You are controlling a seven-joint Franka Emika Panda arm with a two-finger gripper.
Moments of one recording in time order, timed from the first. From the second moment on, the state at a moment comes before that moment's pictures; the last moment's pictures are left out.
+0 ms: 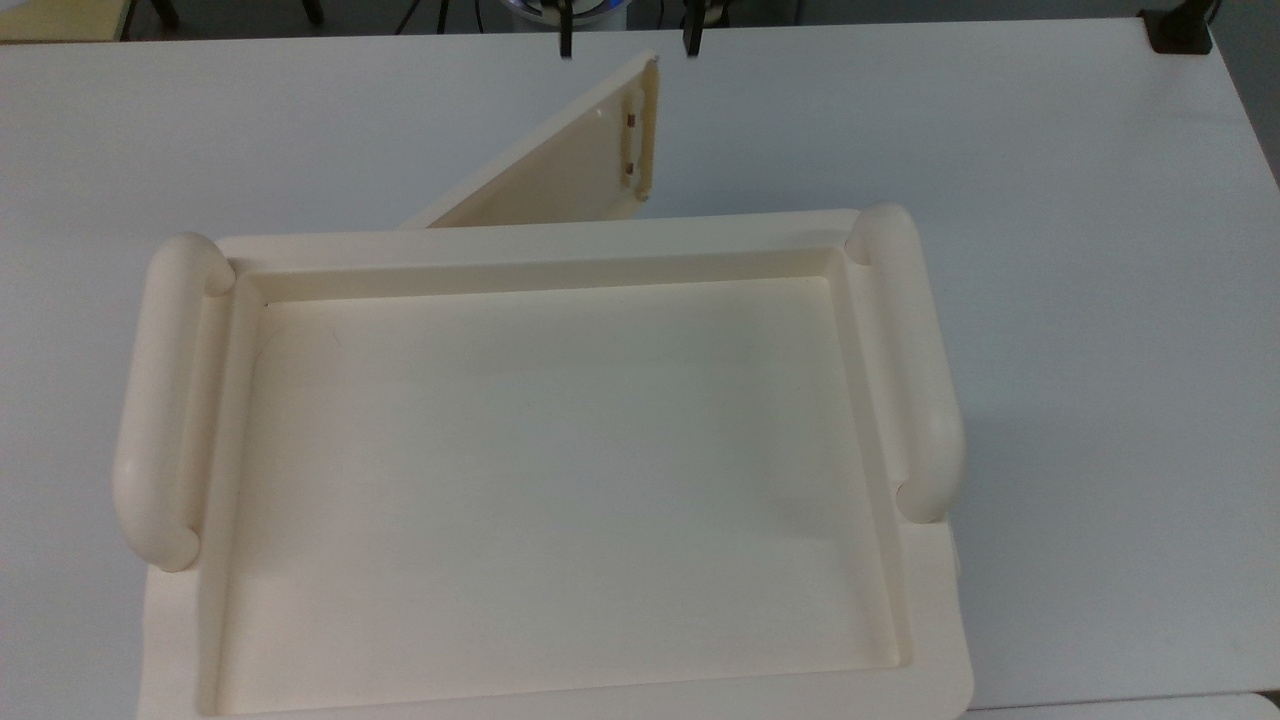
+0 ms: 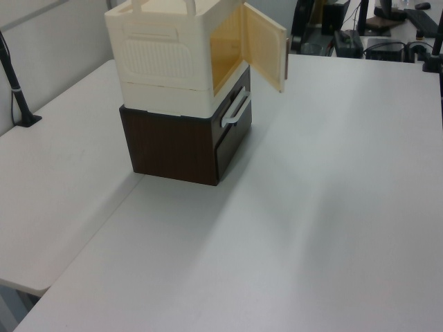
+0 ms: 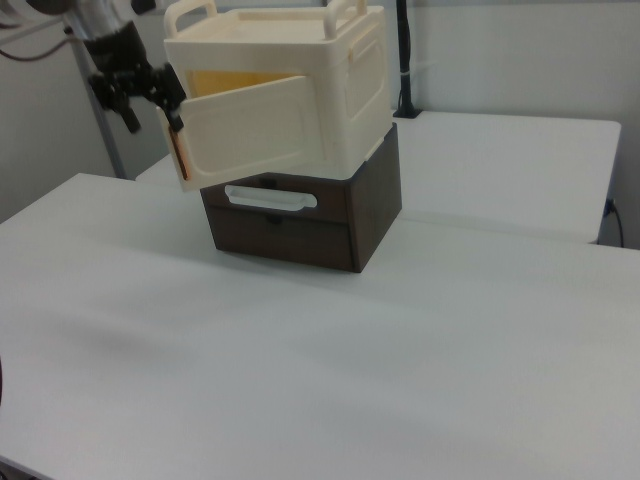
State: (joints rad) arm 0.37 0.11 -0.17 -1.35 -0.08 1.62 0.06
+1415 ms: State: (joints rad) arm 0.24 0.12 -0.17 -1.33 -0.06 1.68 0.03
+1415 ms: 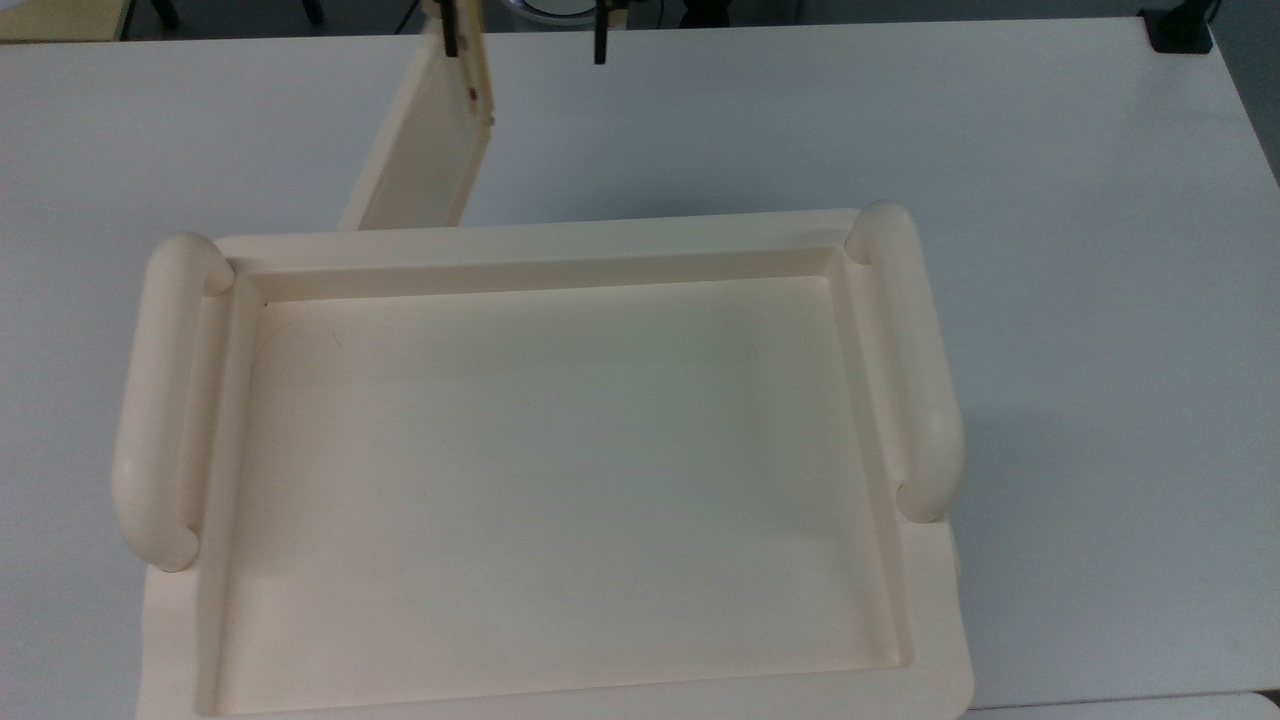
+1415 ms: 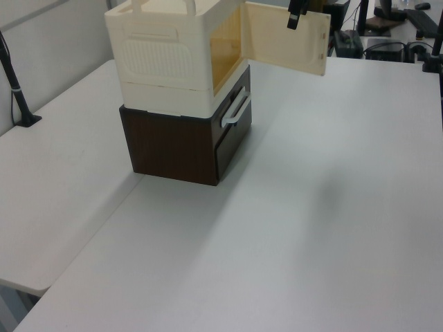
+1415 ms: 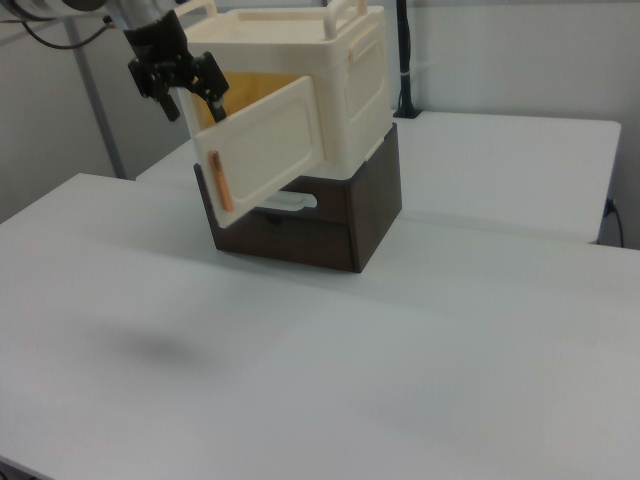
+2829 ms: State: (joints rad) arm 0.14 0.12 -0.09 -1.53 -0.06 1.63 0.03
